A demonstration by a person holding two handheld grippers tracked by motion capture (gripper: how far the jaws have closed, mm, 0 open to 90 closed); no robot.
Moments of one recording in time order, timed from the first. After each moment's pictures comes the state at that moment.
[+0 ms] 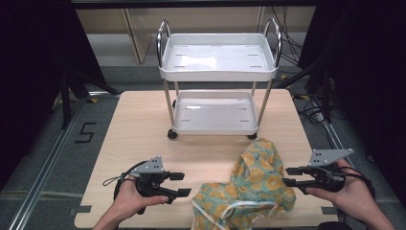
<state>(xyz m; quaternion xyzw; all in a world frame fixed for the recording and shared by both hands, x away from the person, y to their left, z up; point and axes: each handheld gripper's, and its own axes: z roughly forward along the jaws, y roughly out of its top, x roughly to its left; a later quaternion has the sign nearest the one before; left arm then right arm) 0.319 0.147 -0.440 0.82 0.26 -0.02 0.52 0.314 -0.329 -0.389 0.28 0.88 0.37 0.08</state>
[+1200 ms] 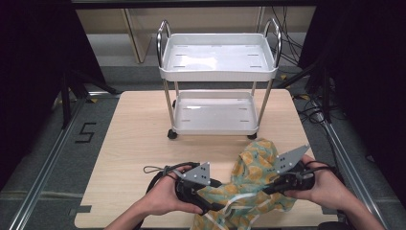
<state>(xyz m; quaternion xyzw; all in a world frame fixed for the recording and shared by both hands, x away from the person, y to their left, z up) 0.310 0.044 -0.405 0.89 0.08 -0.03 0.45 0.324 -0.263 -0.383 0.15 0.94 0.31 -0.03</state>
